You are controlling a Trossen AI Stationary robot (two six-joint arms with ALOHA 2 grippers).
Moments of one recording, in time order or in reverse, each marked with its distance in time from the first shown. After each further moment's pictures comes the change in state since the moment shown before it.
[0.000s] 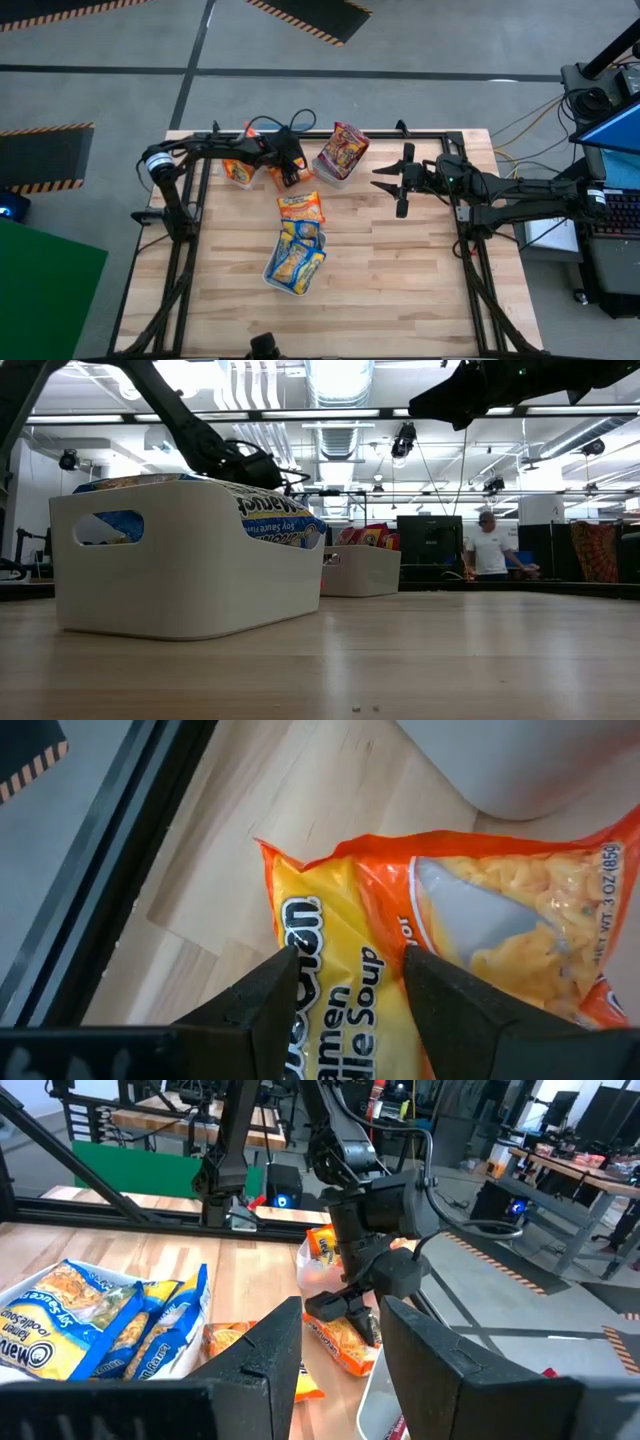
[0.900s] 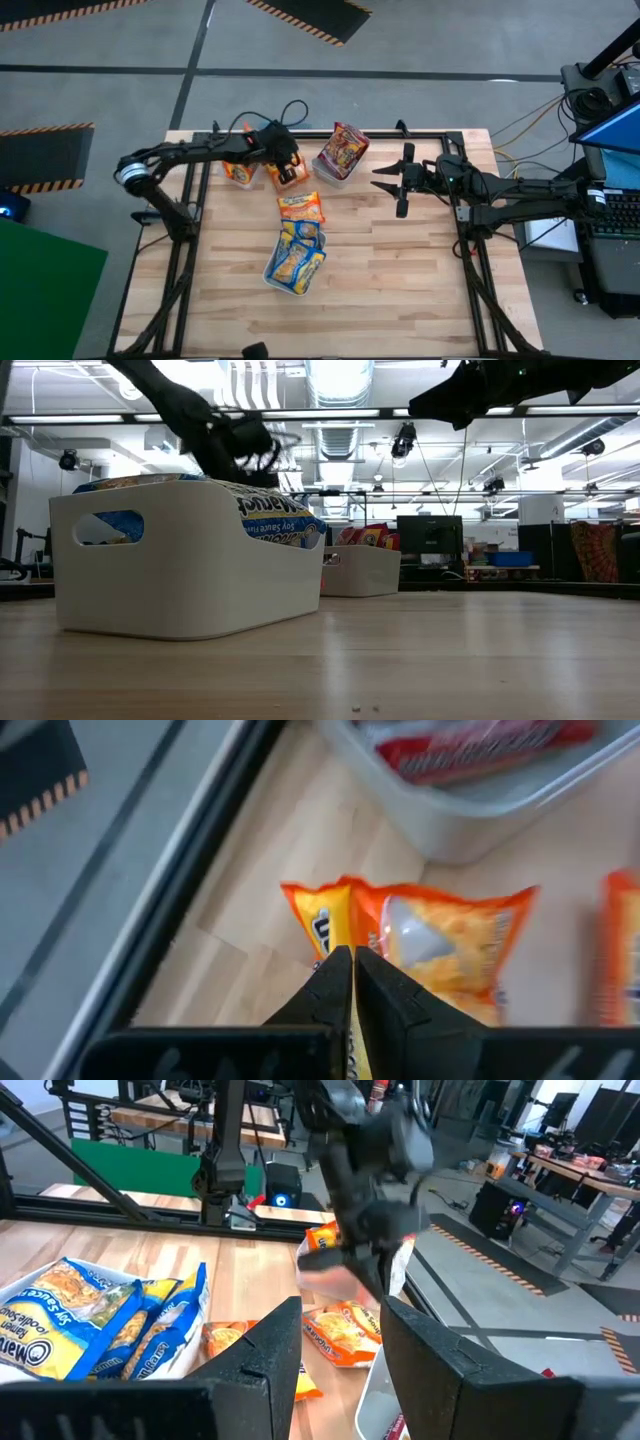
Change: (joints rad) left arm -0.029 -0.194 -0.002 -0.105 0.003 -0.042; right arm 0.000 0.000 0.000 -0.001 0.001 -0.008
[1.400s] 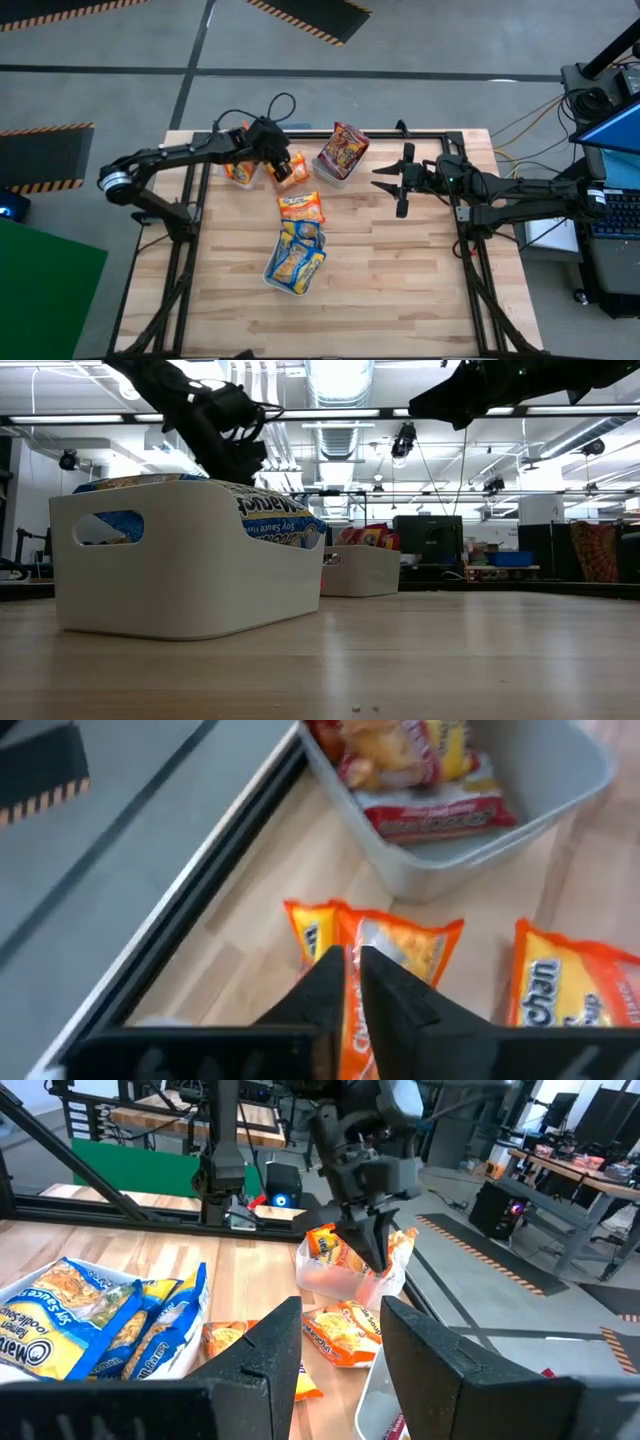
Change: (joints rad) left arm -0.014 -0.167 -0.019 -0.057 0.033 -0.134; right arm 0.000 0.000 0.000 0.000 0.000 0.000
